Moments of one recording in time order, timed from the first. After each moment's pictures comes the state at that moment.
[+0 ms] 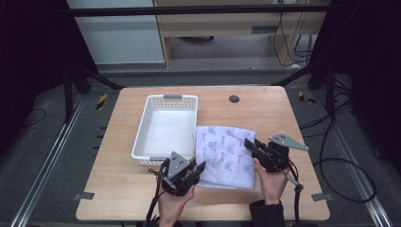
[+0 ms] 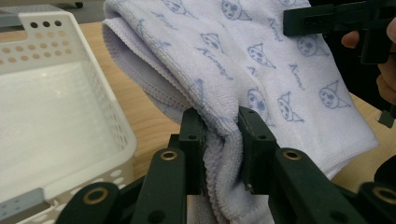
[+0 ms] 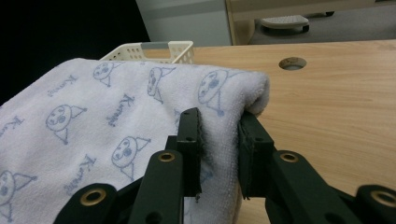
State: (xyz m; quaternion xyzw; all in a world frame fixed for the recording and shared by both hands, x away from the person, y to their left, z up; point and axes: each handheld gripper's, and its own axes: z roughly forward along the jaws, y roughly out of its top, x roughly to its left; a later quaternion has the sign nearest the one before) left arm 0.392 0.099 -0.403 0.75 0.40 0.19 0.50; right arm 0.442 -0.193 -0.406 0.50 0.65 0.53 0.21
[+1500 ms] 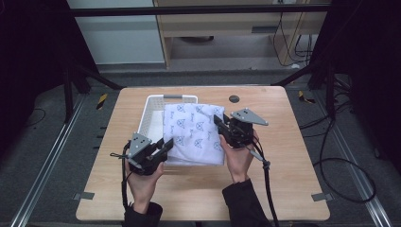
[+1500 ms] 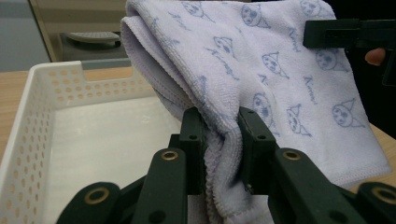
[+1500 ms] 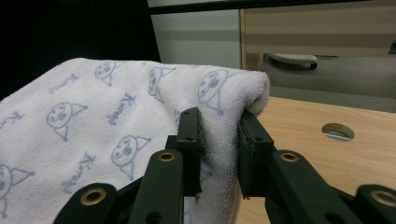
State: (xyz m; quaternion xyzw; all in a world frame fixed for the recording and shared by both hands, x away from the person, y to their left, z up) left arm 0.424 0.177 -0.369 0.69 0.45 0.24 0.52; right arm 0.489 -0.100 -0.359 0.46 0.66 0.54 0.26
